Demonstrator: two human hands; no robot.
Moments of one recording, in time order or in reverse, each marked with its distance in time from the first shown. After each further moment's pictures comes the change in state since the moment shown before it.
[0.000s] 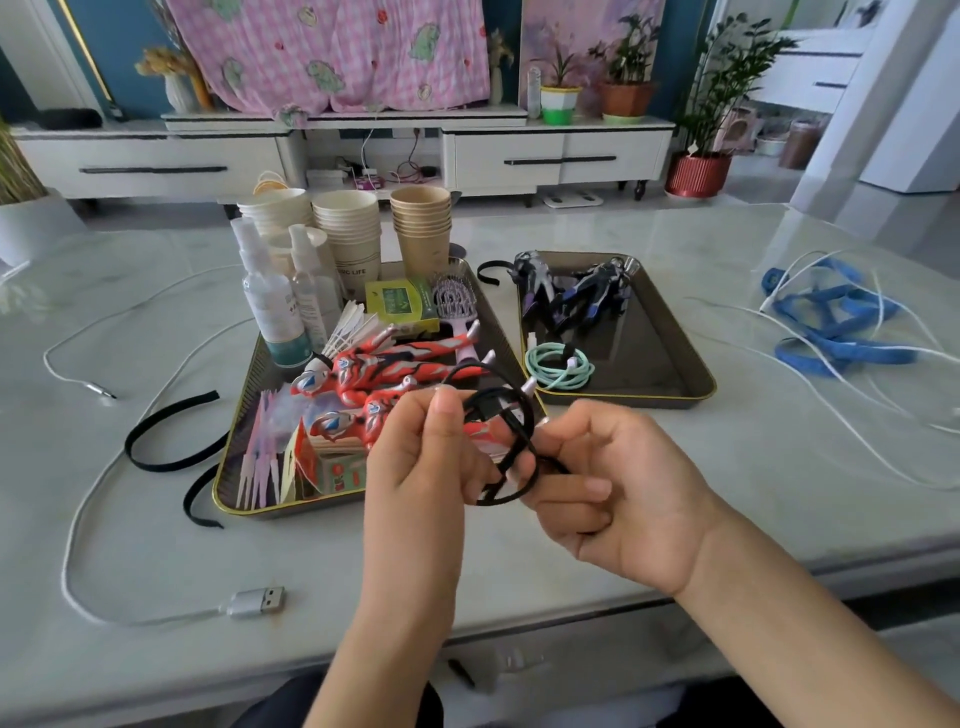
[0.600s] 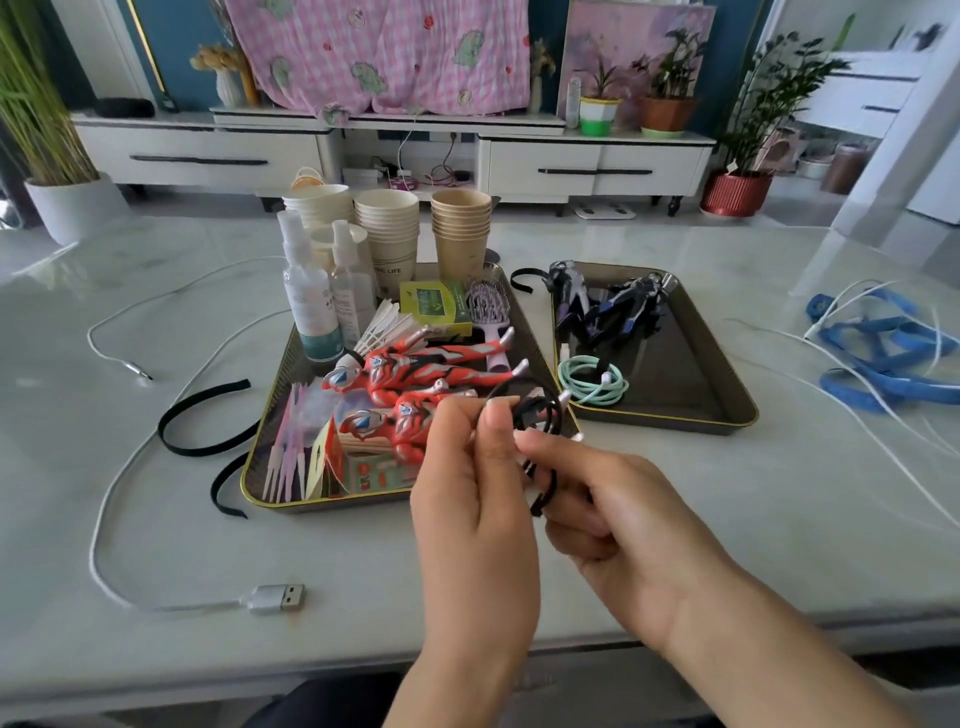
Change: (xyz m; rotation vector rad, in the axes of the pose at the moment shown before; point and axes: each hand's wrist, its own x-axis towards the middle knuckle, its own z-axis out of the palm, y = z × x) left_hand -0.008 -0.015 0.010 0.169 0.136 0.267; right_hand 0.005 0.021 0.026 -0.331 0.320 -0.275
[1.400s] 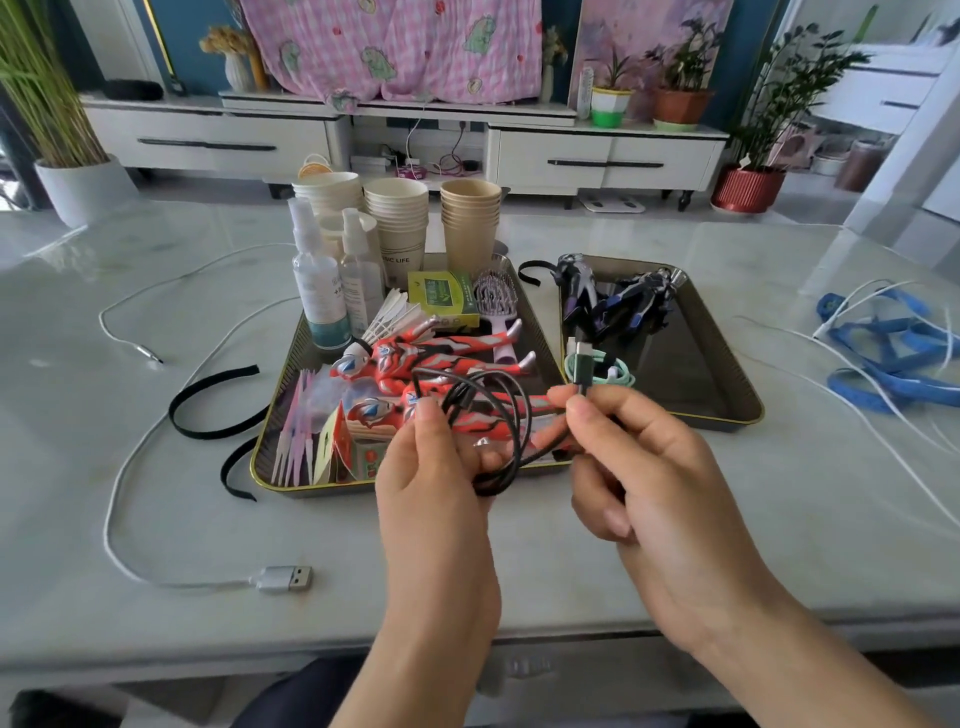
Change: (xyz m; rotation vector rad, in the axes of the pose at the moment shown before) left_hand 0.012 0.003 -0.005 -0.296 0.213 -0.529; right_hand -0.012 -0.002 -0.006 -0.115 -0.061 -0.460
